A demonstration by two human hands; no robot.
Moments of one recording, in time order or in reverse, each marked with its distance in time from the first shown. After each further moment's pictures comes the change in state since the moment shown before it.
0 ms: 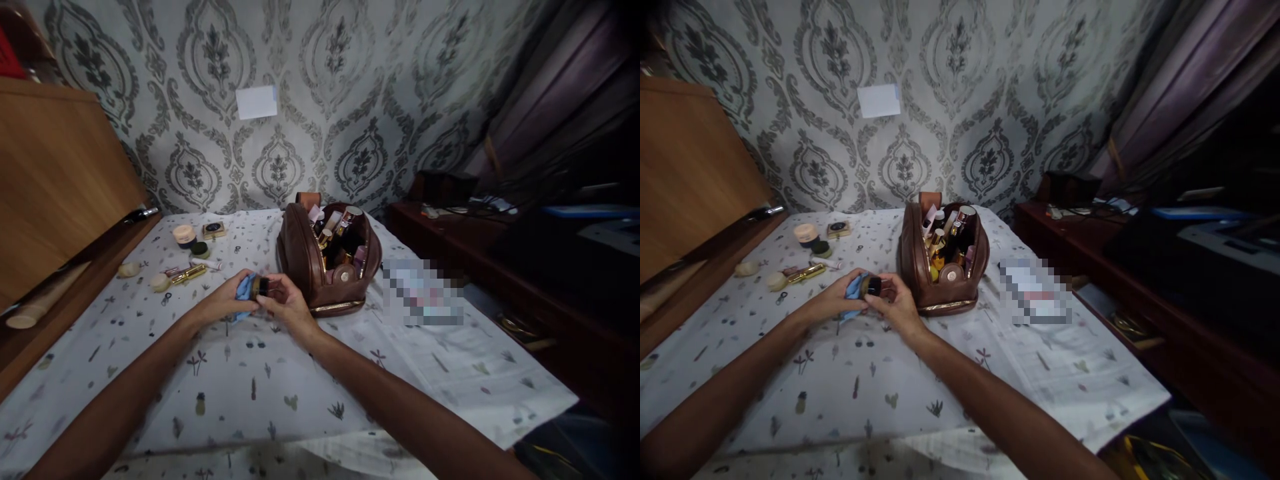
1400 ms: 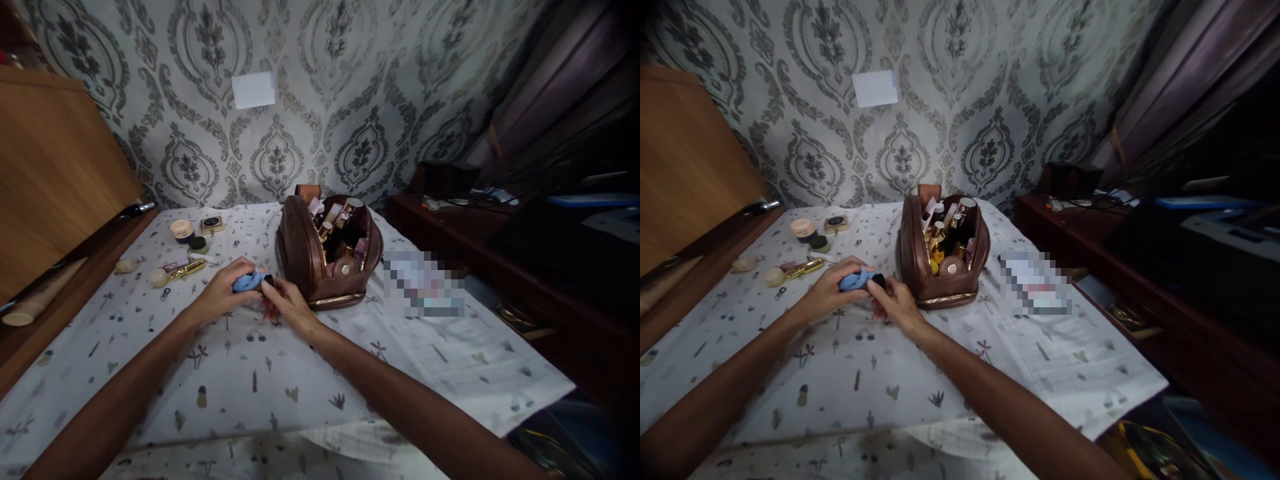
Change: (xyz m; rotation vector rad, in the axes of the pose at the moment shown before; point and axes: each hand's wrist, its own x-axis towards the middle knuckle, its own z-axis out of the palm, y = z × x) left_hand -0.007 0.025 0.000 0.480 0.159 0.398; right_hand 0.001 0.005 -0.006 -0.207 -0.090 0.111
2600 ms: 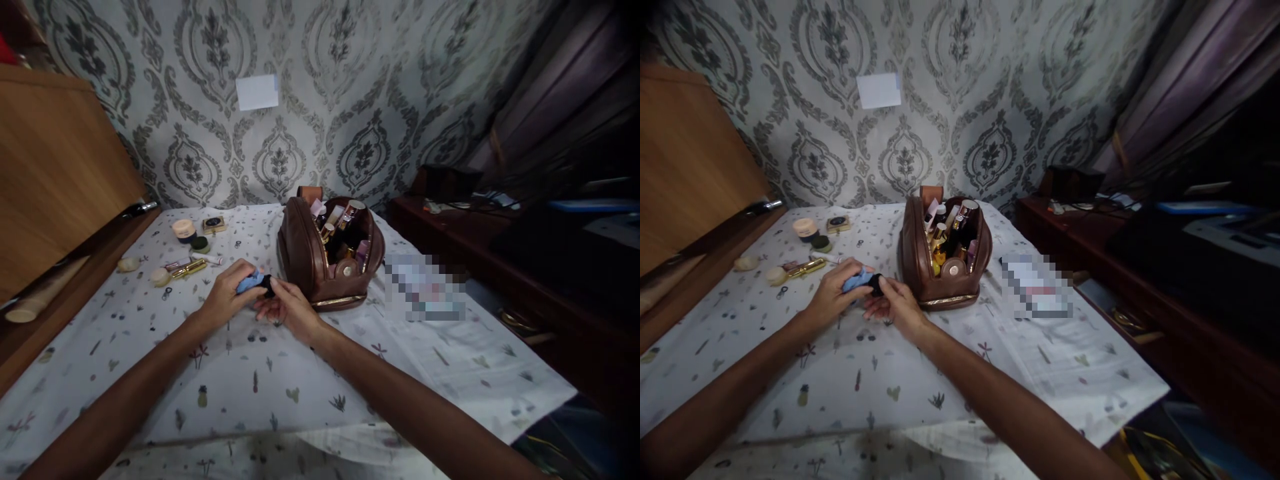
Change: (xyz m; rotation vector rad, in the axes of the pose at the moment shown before) left_hand -0.007 0.002 0.016 0.153 0.175 -0.015; right_hand -0.006 -0.007 0.004 0.380 -0.086 0.124
